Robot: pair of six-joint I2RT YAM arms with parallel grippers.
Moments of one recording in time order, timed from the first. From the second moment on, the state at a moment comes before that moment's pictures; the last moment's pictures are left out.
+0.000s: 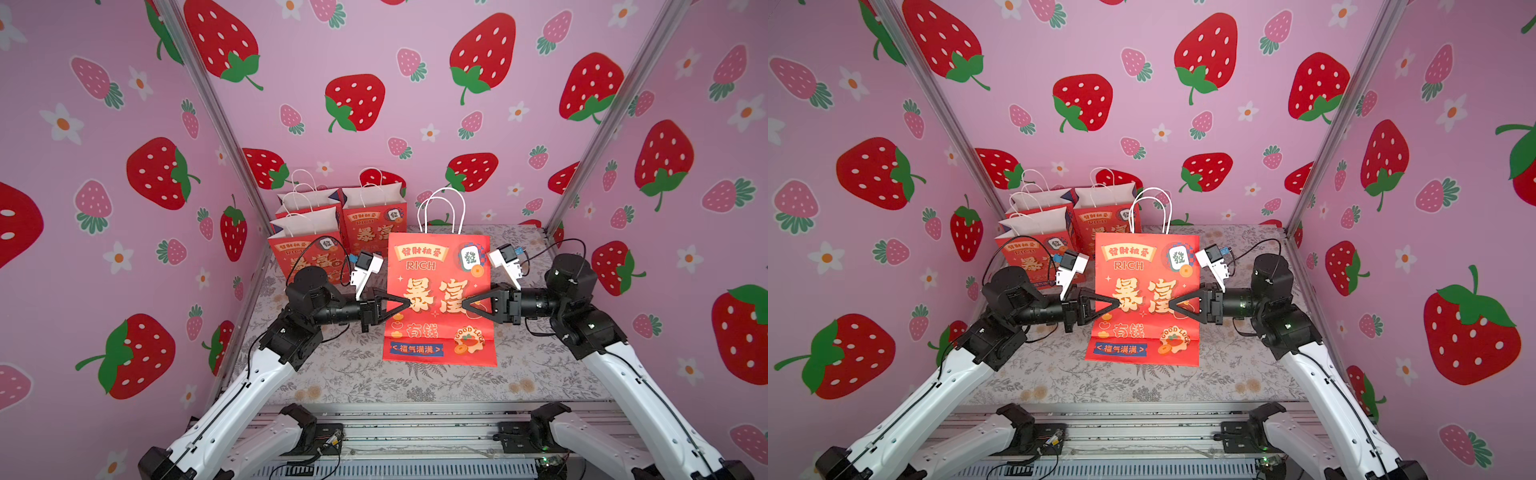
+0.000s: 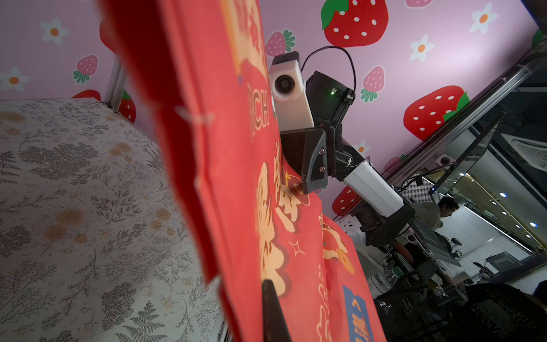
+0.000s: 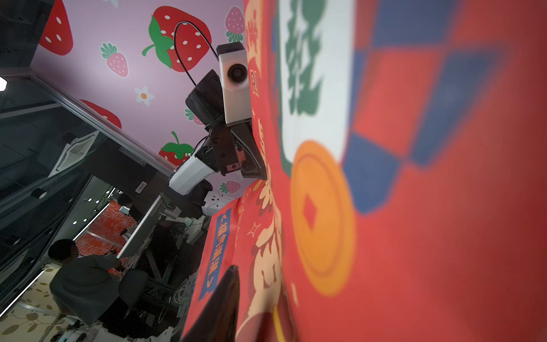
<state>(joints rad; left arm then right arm) -0.49 0.94 0.95 -0.08 0.93 -0.51 0.39 0.95 1.03 -0.29 -1.13 0.60</state>
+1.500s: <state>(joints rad) -0.49 0.96 0.96 -0.20 0.98 -0.41 0.40 0.89 1.05 -0.42 -1.07 0.56</state>
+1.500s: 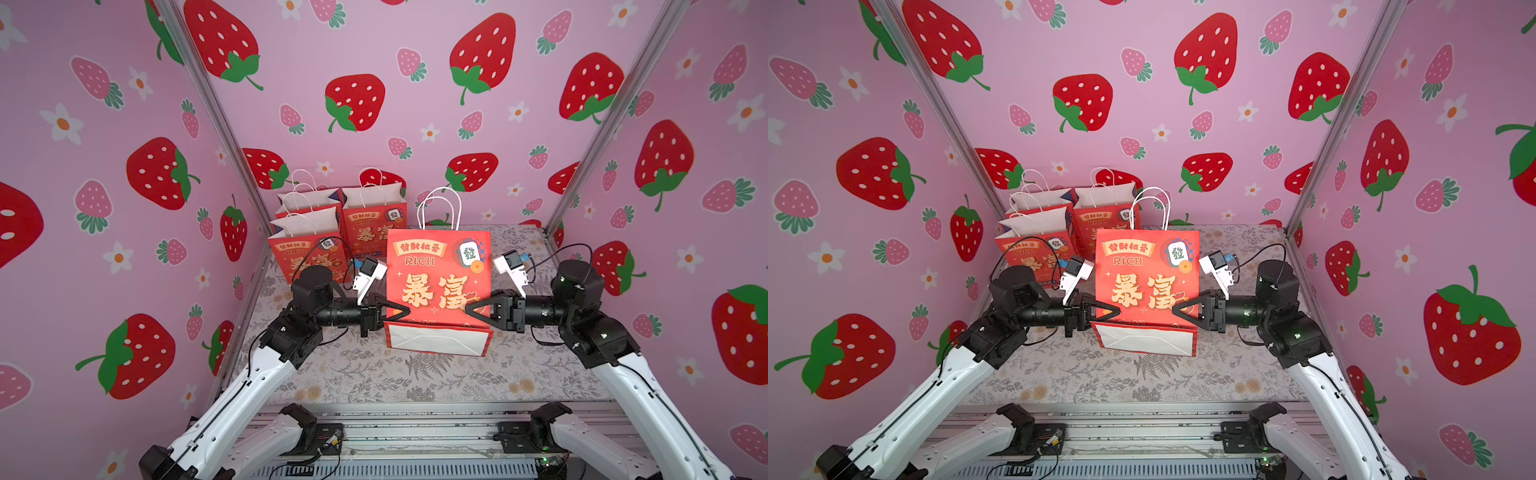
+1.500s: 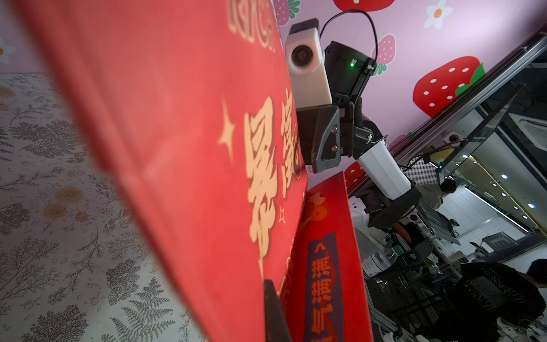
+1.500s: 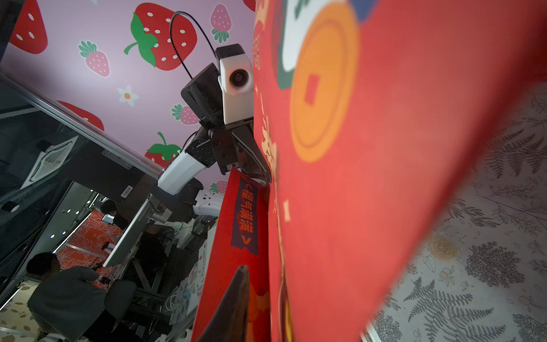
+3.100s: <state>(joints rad) -0.36 0.96 0.84 0.13 0.92 -0.63 0.42 0.97 1.07 -0.28 -0.91 0.79</state>
